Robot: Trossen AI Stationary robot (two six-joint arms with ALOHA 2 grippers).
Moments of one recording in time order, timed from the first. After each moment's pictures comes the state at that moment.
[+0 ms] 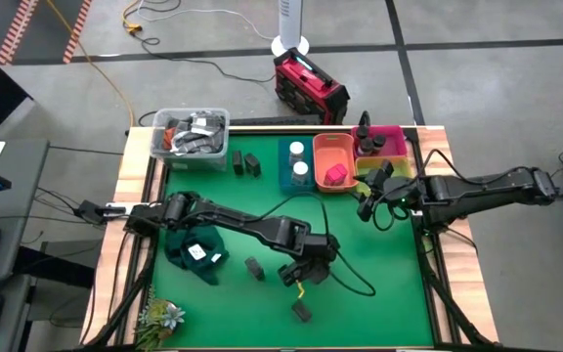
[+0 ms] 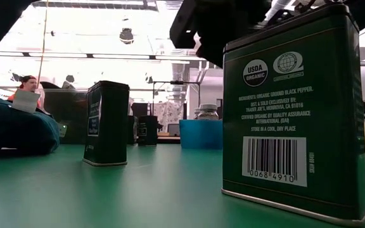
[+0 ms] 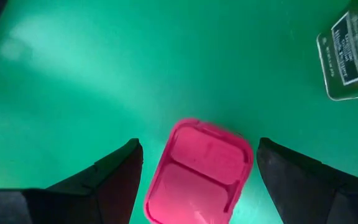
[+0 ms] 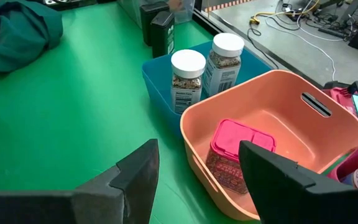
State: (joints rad) left arm -0.22 2.30 2.12 -0.80 0.08 0.79; right arm 0.05 0.77 0.55 -0.36 0.52 0.28
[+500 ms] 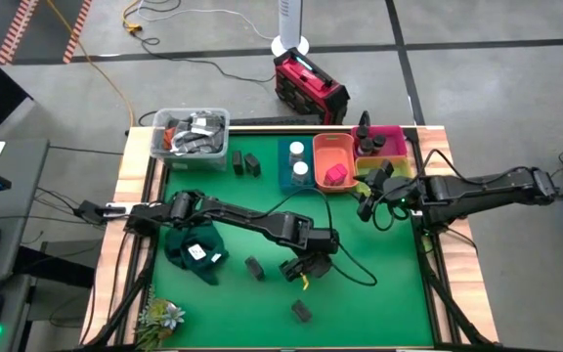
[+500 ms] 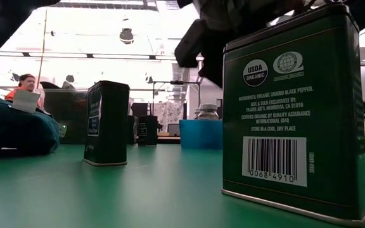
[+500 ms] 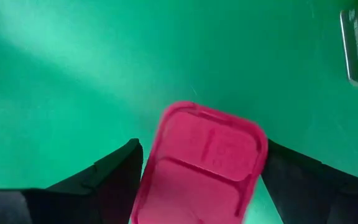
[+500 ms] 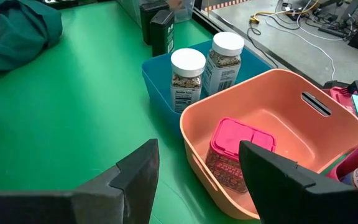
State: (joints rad) left arm -0.19 2.34 2.11 -0.81 0.13 0.76; right arm 0.05 0.77 0.55 -0.36 0.52 0.28
